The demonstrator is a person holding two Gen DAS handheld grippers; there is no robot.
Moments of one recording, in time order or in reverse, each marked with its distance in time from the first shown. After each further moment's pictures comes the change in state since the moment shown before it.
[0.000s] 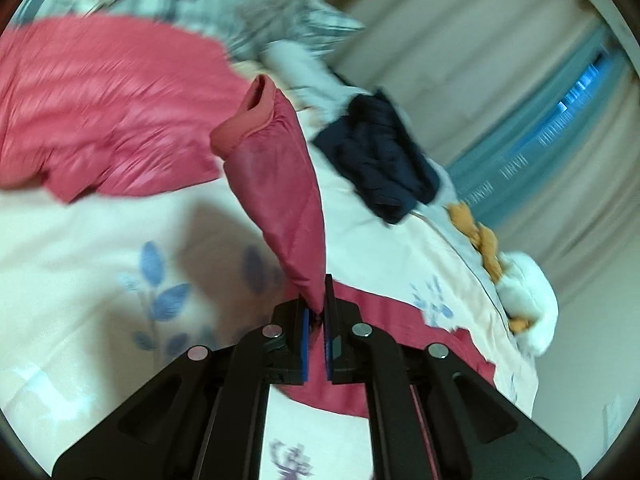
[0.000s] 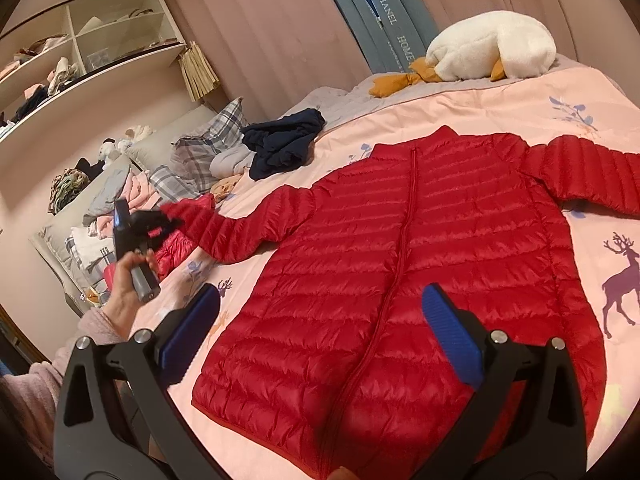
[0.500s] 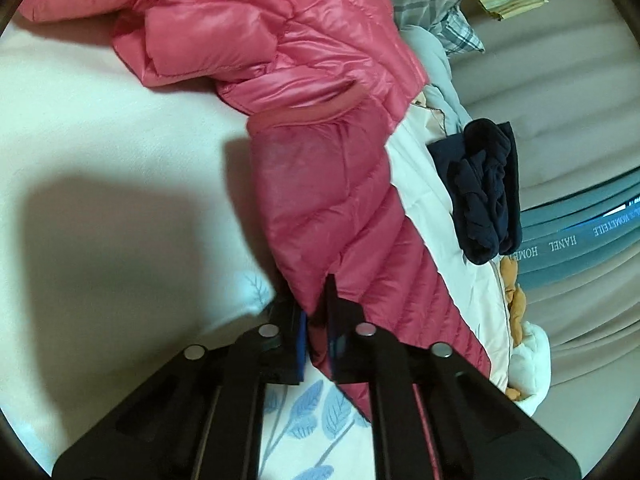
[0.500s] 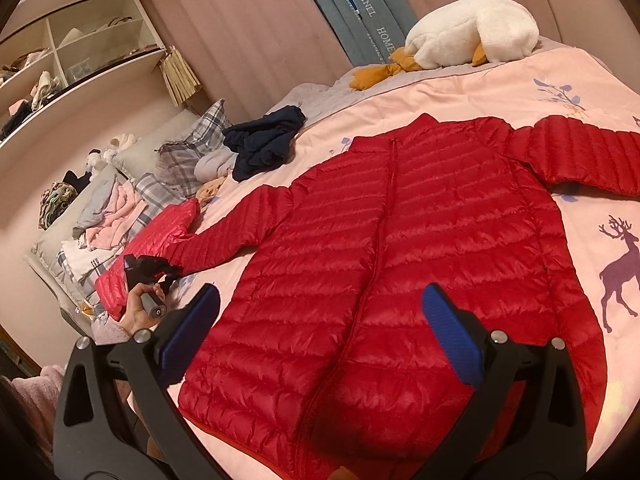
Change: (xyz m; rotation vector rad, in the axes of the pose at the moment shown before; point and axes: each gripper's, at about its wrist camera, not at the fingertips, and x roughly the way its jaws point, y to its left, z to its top) left arm 0.061 0.146 -0.011 -0.393 0.076 0.106; right arm 0.015 -0.021 0.001 0.061 0.017 -0.026
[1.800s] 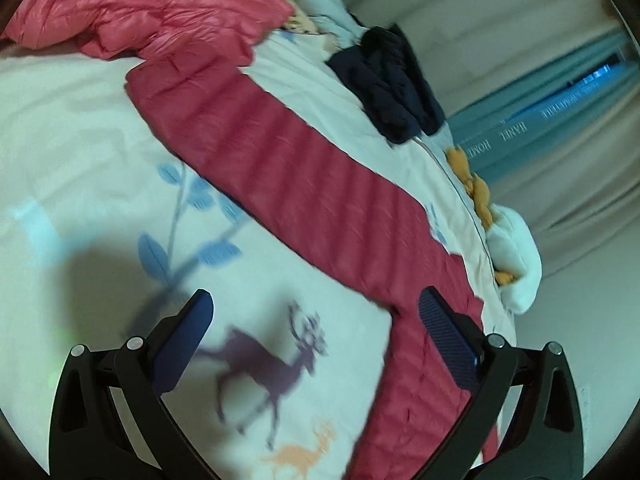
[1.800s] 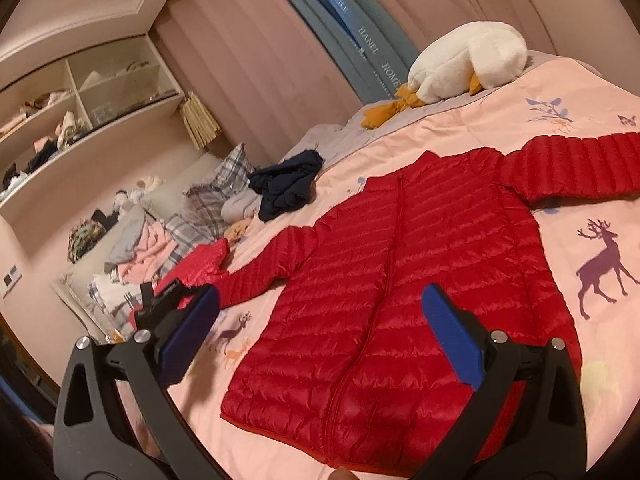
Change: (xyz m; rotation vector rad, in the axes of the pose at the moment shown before) left arm -0.062 -0.056 -0.100 0.237 0.163 -0.106; right arm -0.068 -0.004 -0.002 0.050 -0.128 0.080
